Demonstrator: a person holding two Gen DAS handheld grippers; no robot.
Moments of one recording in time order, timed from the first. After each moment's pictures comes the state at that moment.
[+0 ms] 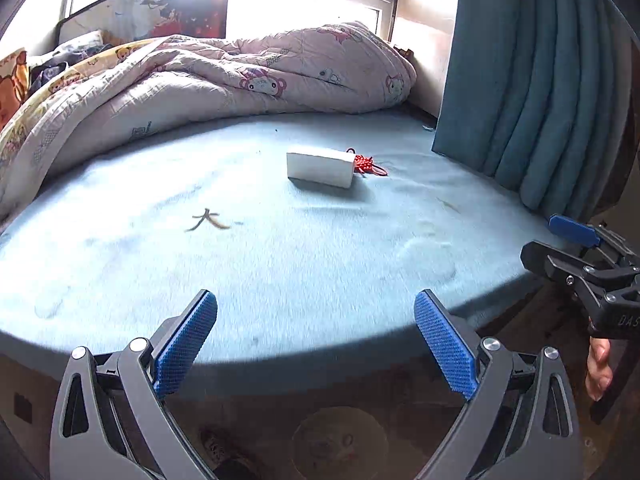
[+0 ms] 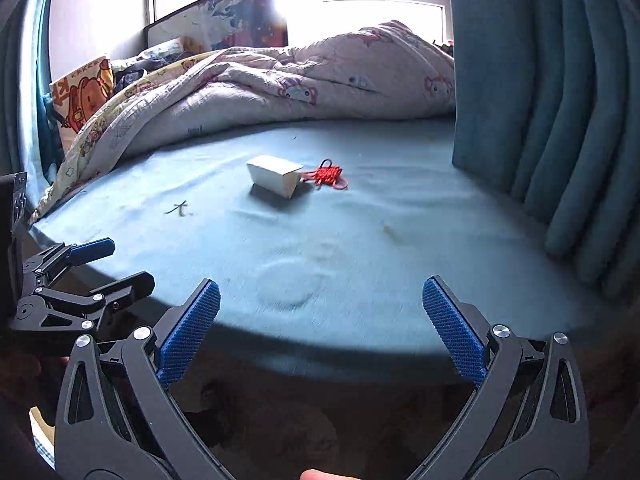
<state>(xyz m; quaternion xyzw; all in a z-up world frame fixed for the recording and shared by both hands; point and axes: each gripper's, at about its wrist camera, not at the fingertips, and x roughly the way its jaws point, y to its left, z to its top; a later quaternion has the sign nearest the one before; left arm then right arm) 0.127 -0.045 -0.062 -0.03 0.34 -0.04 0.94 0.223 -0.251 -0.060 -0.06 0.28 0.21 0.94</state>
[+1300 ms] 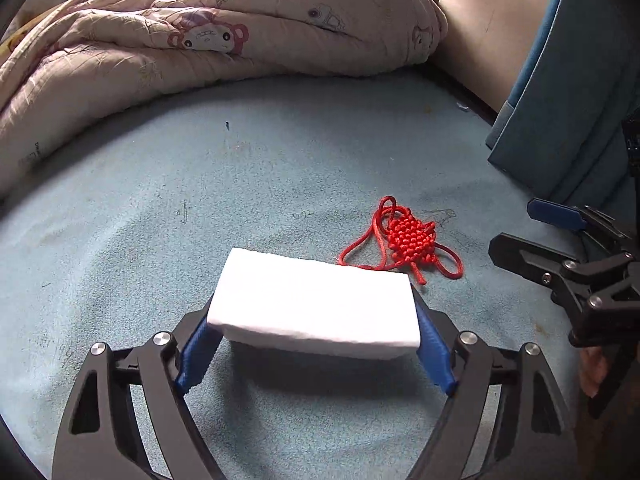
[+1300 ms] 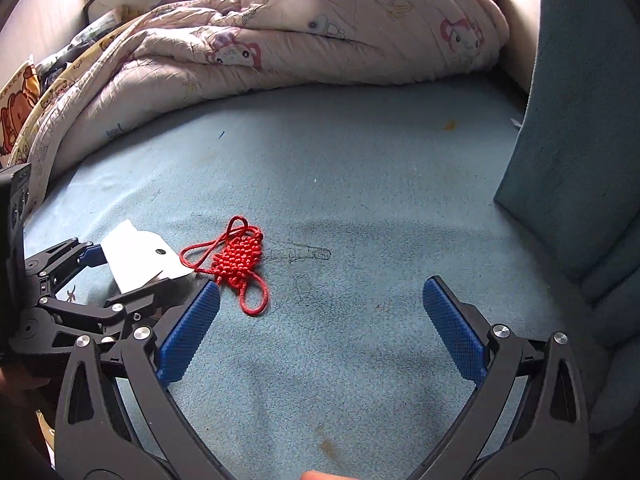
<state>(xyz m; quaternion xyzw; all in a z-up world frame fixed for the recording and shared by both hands) 0.357 -0.043 -0.091 -0.03 0.44 -0.09 0.89 0.457 -0.217 -0.079 -0.06 0.40 0.20 0.89</state>
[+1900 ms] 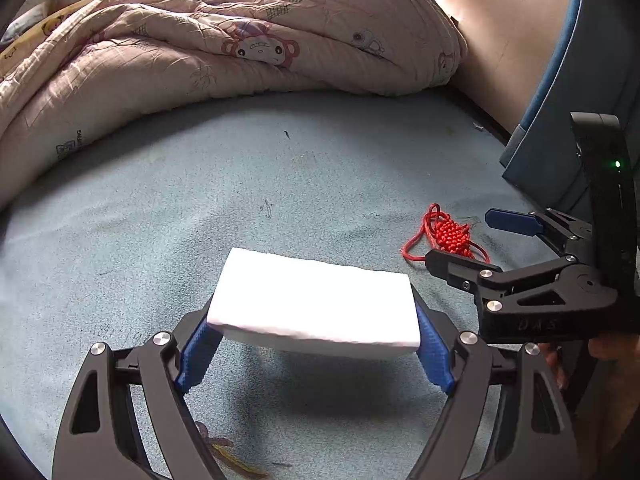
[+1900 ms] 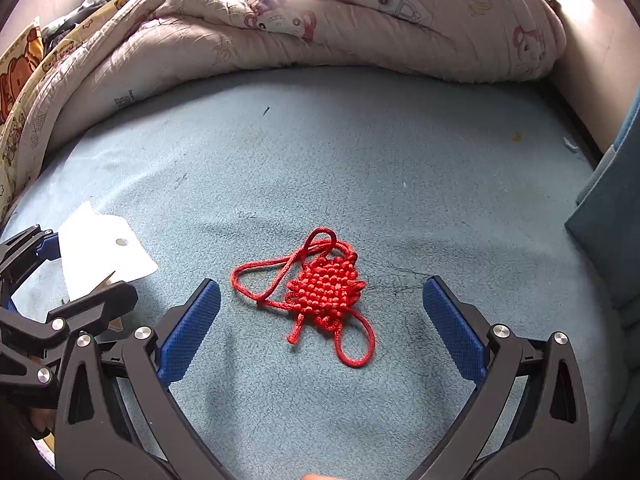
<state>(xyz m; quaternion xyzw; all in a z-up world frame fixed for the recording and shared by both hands) 0.339 0.011 -0.080 -0.04 0.42 -0.07 0.90 0.467 -0.140 -0.099 -0.10 0.42 0.21 0.88</state>
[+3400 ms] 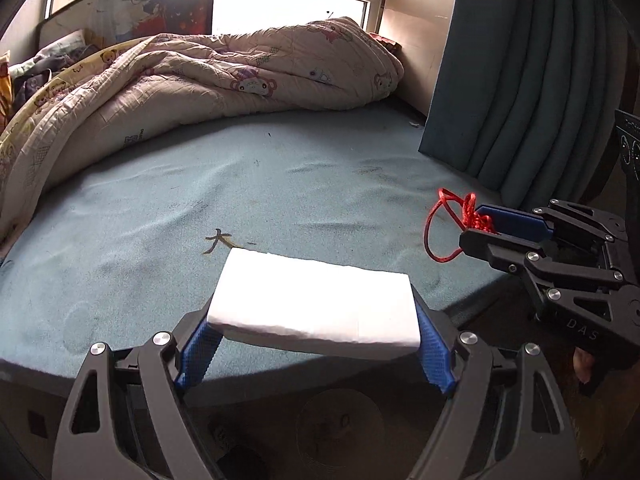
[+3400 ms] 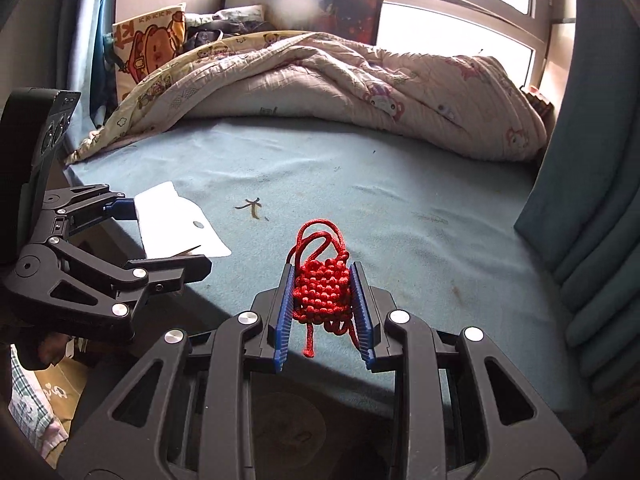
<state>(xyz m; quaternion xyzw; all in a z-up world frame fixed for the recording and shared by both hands) 0.113 -0.011 -0.023 -0.03 0.37 -0.08 0.92 0.193 -0.177 -0.025 -0.16 0.29 0.30 0.89</state>
